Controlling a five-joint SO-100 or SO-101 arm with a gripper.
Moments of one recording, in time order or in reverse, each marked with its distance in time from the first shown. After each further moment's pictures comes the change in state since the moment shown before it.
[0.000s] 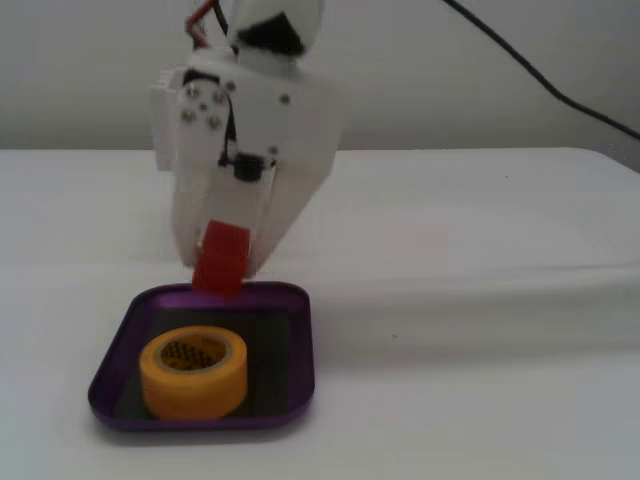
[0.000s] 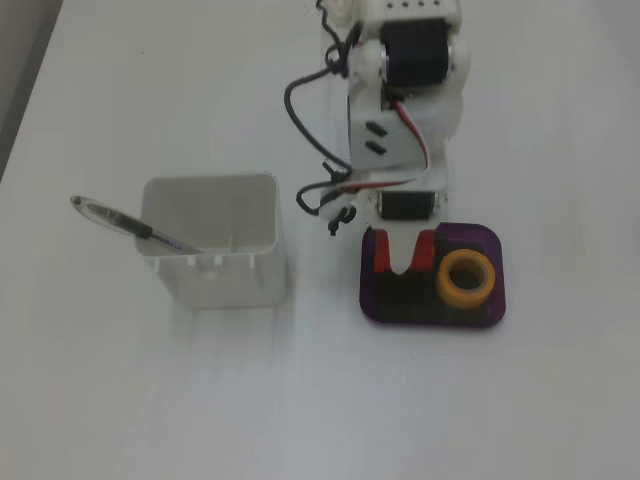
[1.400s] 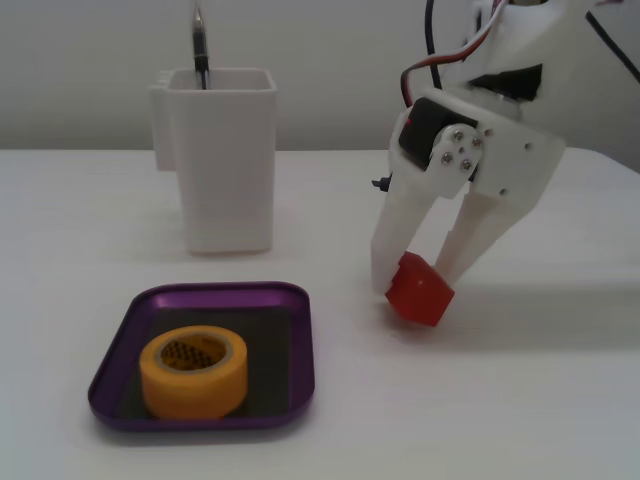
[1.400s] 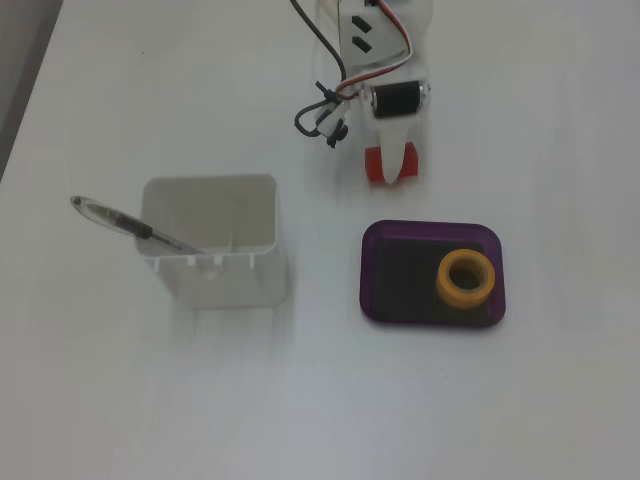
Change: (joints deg) arm 0.3 46.4 76.5 -34.2 -12.0
